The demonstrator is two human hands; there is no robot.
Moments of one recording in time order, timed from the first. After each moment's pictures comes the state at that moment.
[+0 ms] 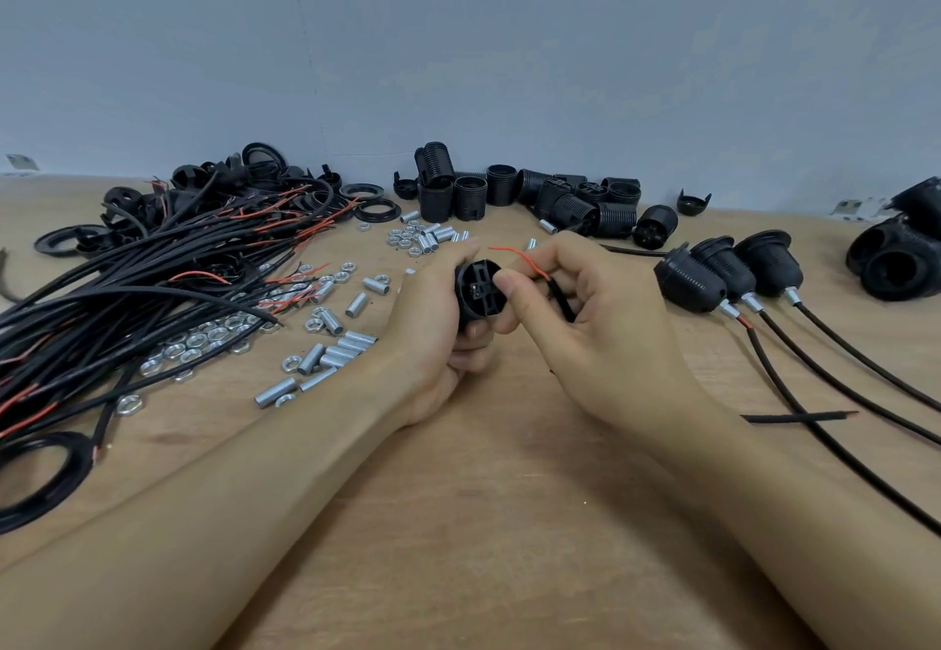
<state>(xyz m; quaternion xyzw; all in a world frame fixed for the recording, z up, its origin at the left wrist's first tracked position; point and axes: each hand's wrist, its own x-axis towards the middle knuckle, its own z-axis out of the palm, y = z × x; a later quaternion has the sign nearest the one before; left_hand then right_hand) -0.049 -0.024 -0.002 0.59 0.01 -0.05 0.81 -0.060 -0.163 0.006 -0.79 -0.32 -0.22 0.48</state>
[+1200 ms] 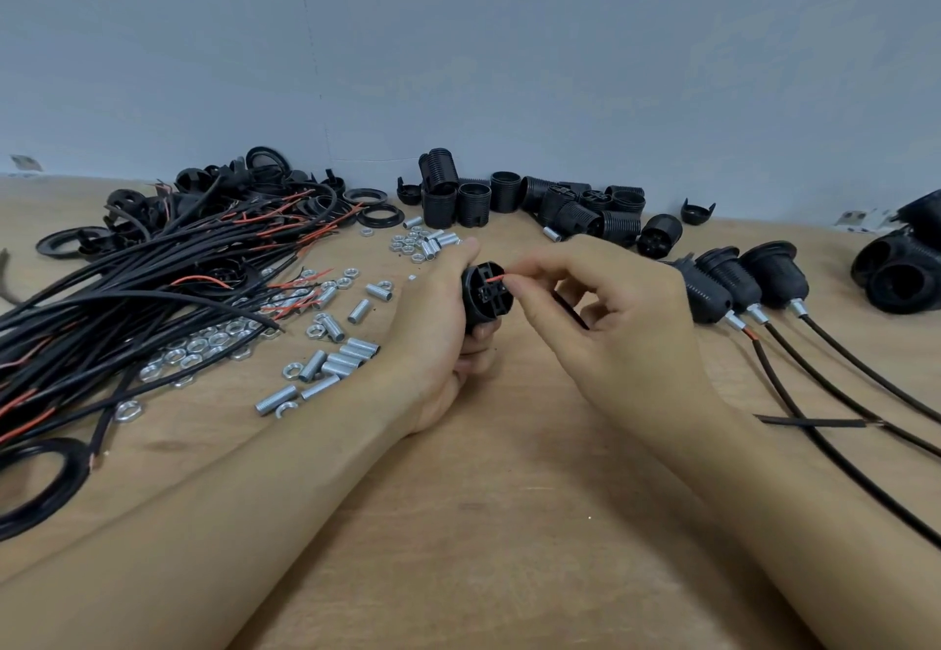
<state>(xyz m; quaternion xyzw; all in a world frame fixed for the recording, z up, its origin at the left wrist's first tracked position) -0.048 -0.025 -0.001 0.59 0.04 -0.02 0.81 -0.055 -0.168 0.011 -0.77 -0.36 -0.34 0.40</state>
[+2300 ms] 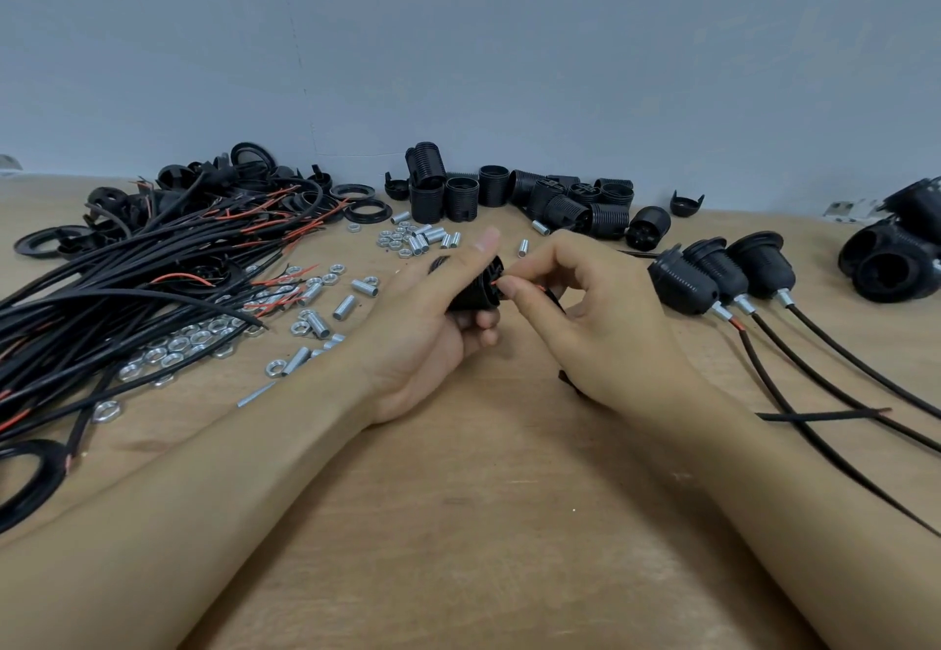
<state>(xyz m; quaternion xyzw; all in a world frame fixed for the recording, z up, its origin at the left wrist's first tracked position) -0.049 -0.017 -0.004 0.55 -0.09 -0.05 0.83 -0.048 -0.173 0.009 -0.82 -0.30 -0.21 0.44</state>
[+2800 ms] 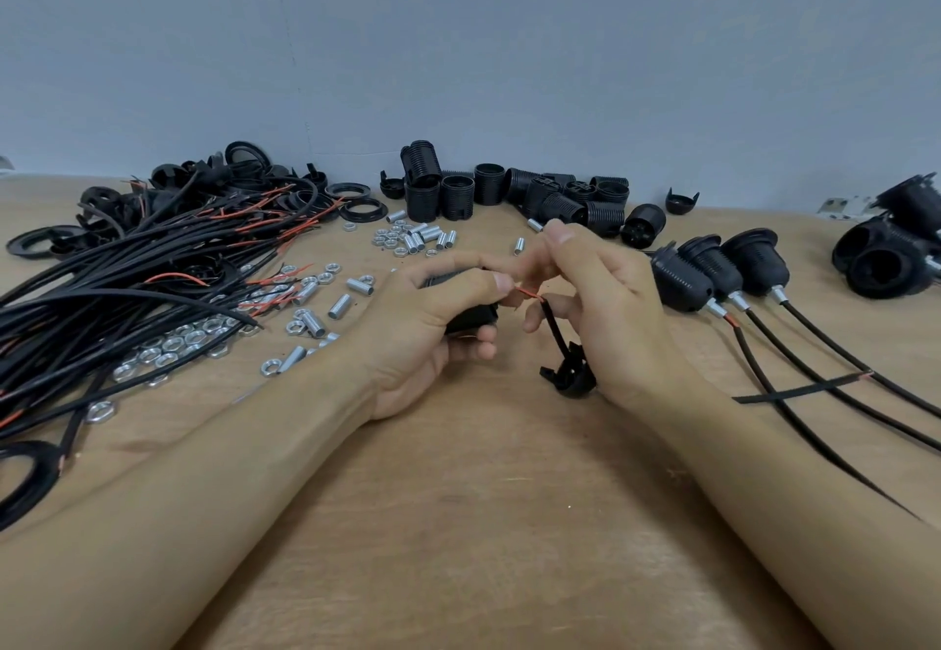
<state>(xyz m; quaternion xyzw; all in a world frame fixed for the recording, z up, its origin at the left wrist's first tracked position) -0.053 -0.016 -0.001 0.61 -0.07 -0.06 0.79 -0.037 -0.172 0.004 -0.67 -0.24 -0.08 0.70</state>
